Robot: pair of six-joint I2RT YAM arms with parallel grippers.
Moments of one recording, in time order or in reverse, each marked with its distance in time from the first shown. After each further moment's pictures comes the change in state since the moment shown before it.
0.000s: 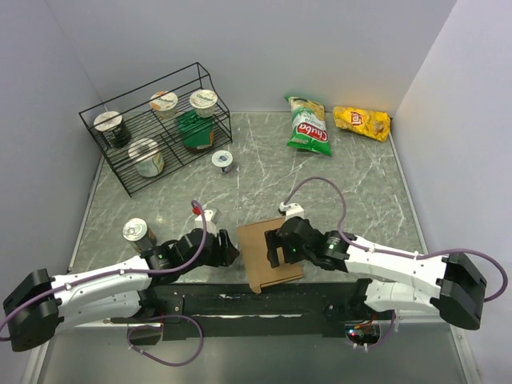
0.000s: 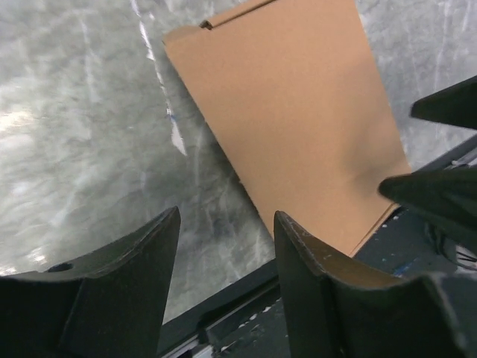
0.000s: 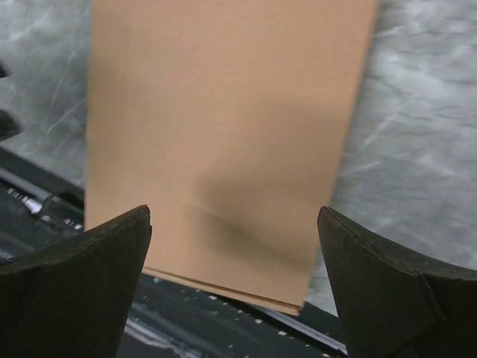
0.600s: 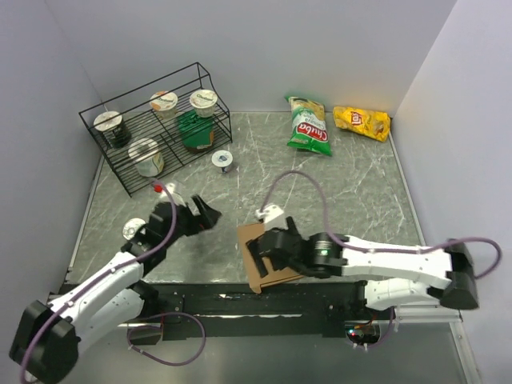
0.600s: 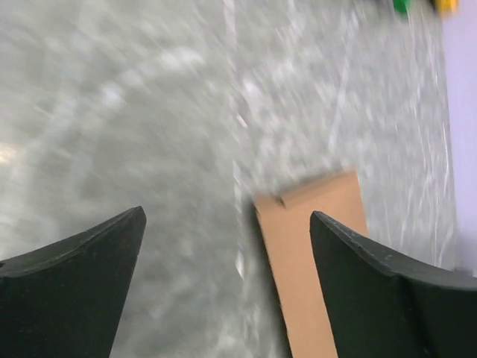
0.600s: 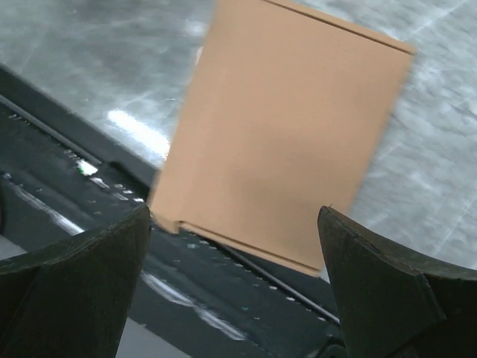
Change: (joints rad) left arm 0.471 -0.061 -0.005 0.110 0.178 0.046; right arm 0.261 0.074 0.294 -0.238 0.195 -0.028
